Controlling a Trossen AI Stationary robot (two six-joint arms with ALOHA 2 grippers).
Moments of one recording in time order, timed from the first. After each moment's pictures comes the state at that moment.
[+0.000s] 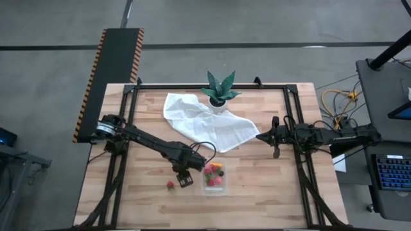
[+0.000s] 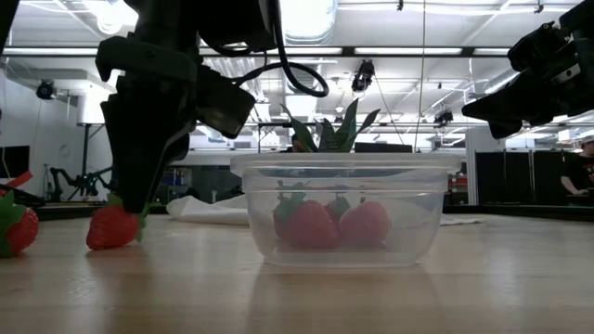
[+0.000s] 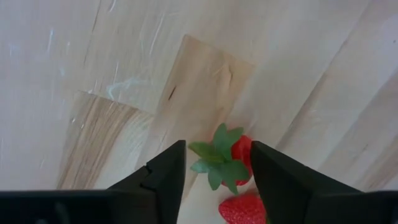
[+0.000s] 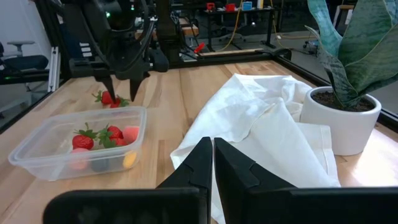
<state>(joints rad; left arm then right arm) -0.26 1.85 1.26 -0.89 0.18 -0.67 0.05 0.18 0.01 0.03 0.13 0.08</state>
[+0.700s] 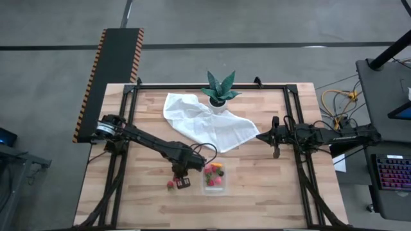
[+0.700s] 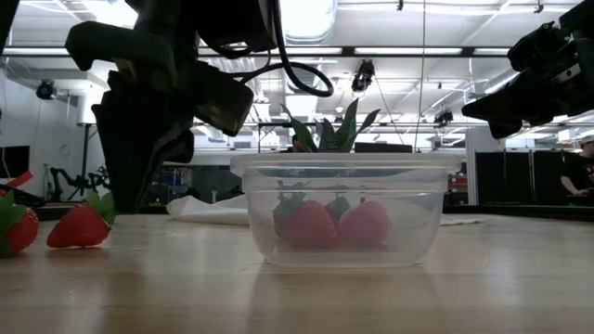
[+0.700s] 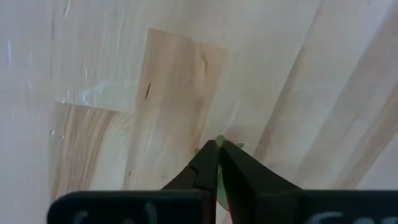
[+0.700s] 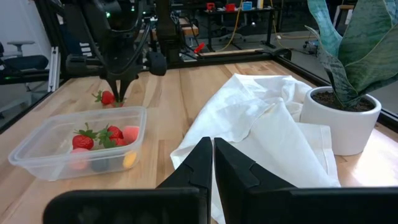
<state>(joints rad) -0.26 1.85 1.26 -0.89 0.24 -0.53 0.05 0.18 0.01 0.03 0.13 0.08</state>
